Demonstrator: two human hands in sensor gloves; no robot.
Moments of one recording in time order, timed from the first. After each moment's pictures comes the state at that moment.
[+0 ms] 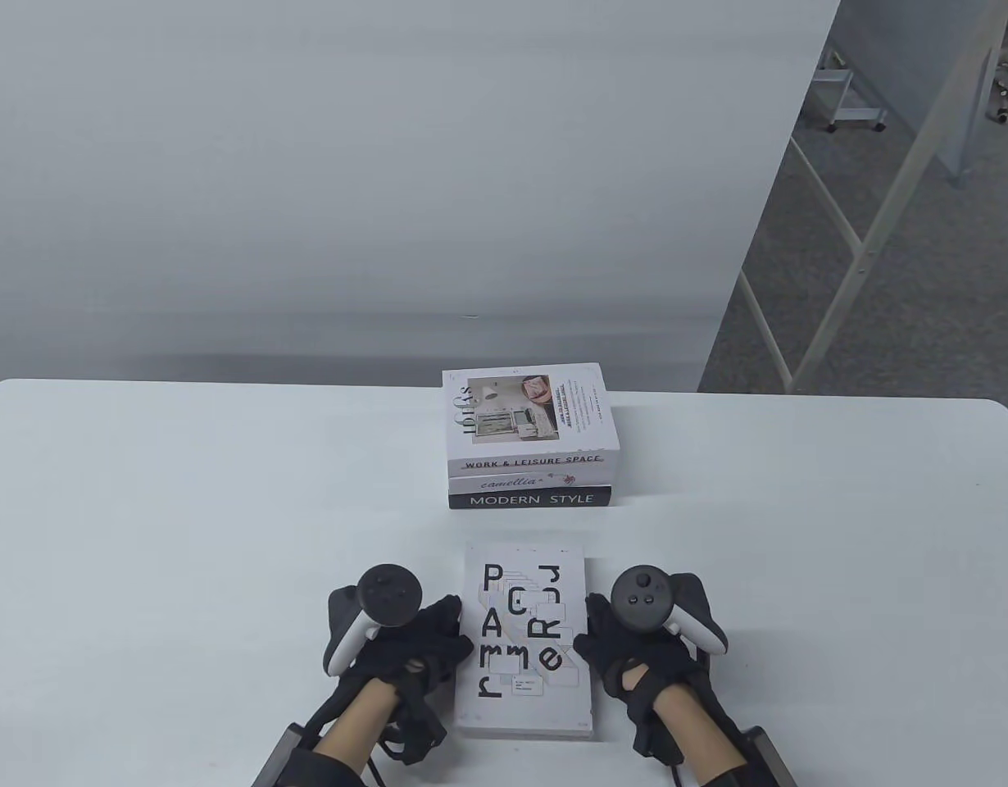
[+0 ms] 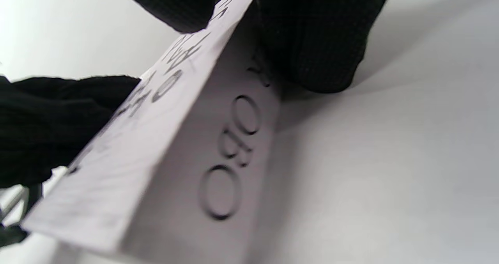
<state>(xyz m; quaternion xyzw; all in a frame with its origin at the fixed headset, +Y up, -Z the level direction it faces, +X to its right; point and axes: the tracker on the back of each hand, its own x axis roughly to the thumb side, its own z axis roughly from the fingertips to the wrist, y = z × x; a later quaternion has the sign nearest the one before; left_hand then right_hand) -0.146 -0.804 -0.336 -0.23 -0.05 0.36 0.90 0.153 -0.798 -0.346 0.15 0.25 0.92 0.28</state>
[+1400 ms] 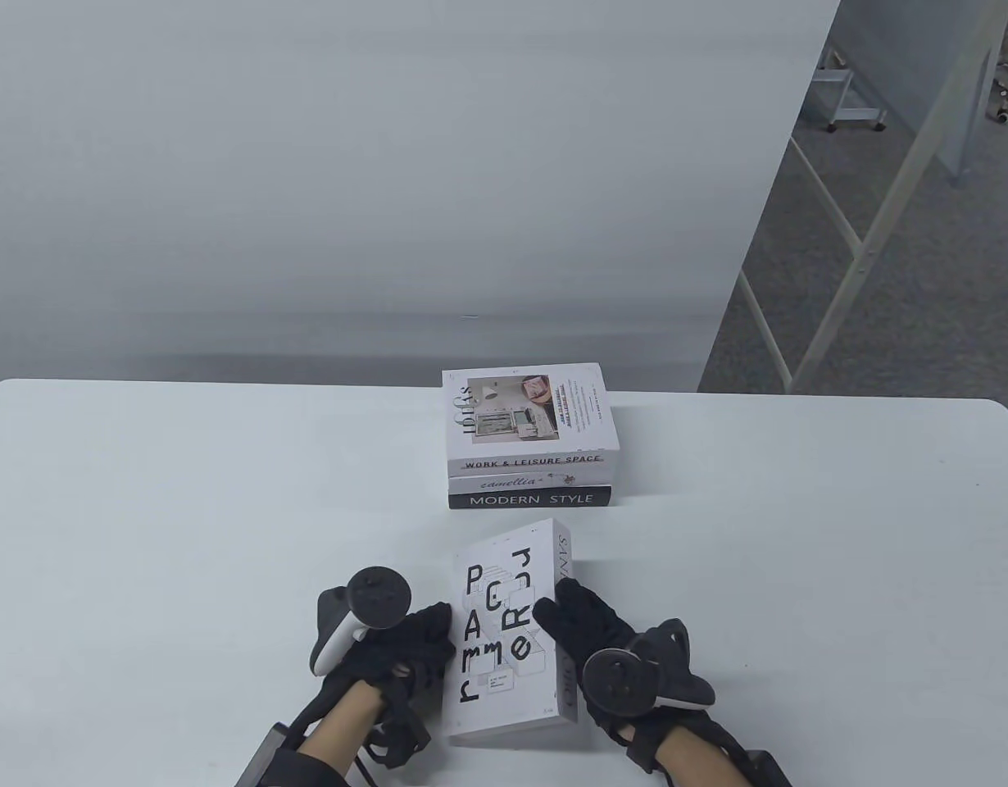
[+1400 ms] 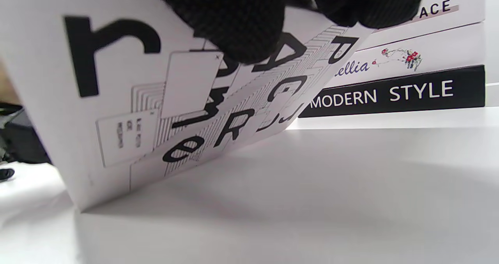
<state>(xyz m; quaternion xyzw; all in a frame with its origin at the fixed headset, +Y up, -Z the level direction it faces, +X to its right) -0.161 -0.807 -0.338 -0.23 -0.06 0.35 0.91 0.115 -0.763 -0.293 0.36 -0.02 0.93 0.11</state>
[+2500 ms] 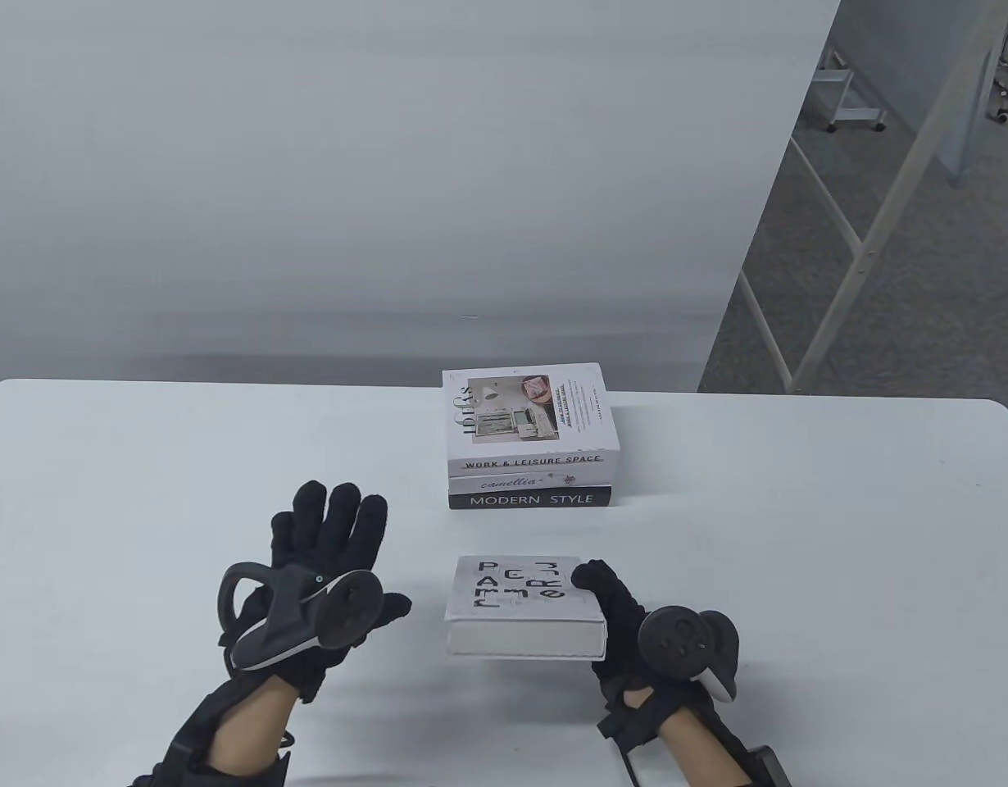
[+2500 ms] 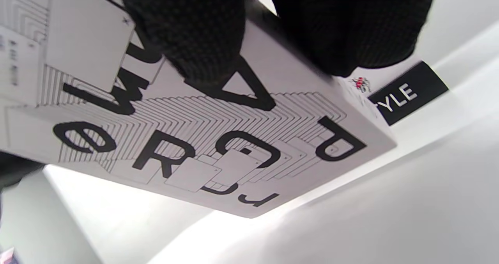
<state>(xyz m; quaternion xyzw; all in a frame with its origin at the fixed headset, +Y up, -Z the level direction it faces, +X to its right) -0.199 -0.636 -0.300 0.08 -0.16 -0.05 0.98 0.151 -0.764 -0.320 0.18 -0.07 0.89 0.40</state>
